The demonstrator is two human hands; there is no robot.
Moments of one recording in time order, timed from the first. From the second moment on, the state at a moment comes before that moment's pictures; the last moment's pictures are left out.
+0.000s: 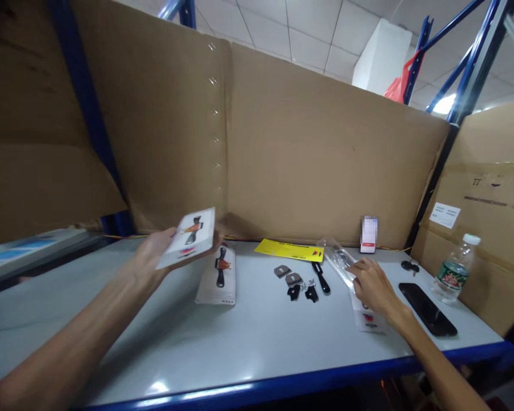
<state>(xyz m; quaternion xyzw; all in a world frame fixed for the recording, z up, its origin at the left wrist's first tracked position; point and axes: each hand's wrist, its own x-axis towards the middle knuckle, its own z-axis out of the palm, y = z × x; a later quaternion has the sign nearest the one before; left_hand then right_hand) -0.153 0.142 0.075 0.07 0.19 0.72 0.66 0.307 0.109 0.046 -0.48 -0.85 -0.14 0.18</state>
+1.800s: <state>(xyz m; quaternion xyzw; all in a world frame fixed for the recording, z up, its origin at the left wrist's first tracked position) -0.001 0.153 0.056 0.05 0.22 0.68 0.69 0.137 0.108 0.019 -0.37 -0.52 0.65 0.42</state>
